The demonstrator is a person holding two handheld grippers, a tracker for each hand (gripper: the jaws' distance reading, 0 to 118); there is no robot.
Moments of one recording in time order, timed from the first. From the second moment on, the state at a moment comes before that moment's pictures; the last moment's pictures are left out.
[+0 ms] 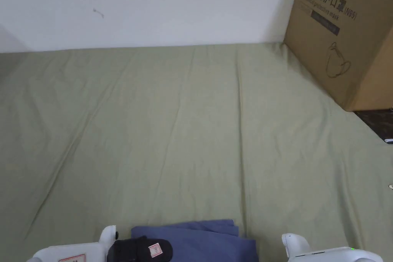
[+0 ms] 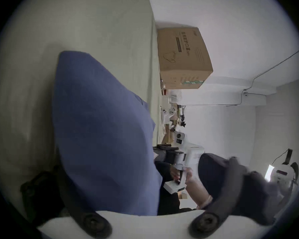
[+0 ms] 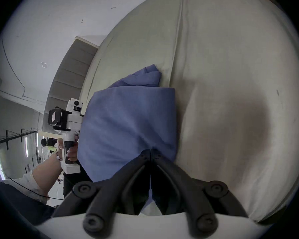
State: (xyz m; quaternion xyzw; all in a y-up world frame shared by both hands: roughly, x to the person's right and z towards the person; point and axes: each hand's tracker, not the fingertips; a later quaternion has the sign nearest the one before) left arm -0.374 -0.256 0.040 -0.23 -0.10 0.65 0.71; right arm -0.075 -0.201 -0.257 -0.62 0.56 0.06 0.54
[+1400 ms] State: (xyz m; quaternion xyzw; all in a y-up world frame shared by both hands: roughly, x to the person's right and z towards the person) left arm -0.560 -0.121 0.216 -0.54 0.44 0.12 0.71; right arm -0.103 -0.077 -0.197 -0.50 0.57 0.12 0.63
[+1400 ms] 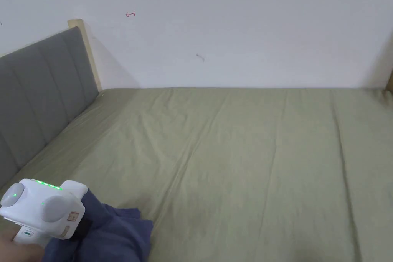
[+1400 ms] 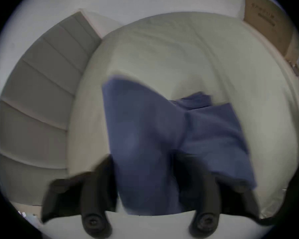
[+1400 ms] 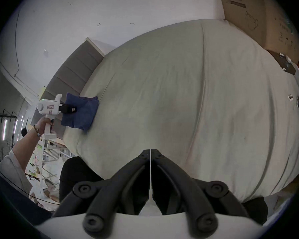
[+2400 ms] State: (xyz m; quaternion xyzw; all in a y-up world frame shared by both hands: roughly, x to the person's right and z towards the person) left arm -0.316 0.043 0.059 -0.15 0.38 0.16 0.90; right arm -0.125 0.049 -0.189 -0.23 0.57 0.01 0.79
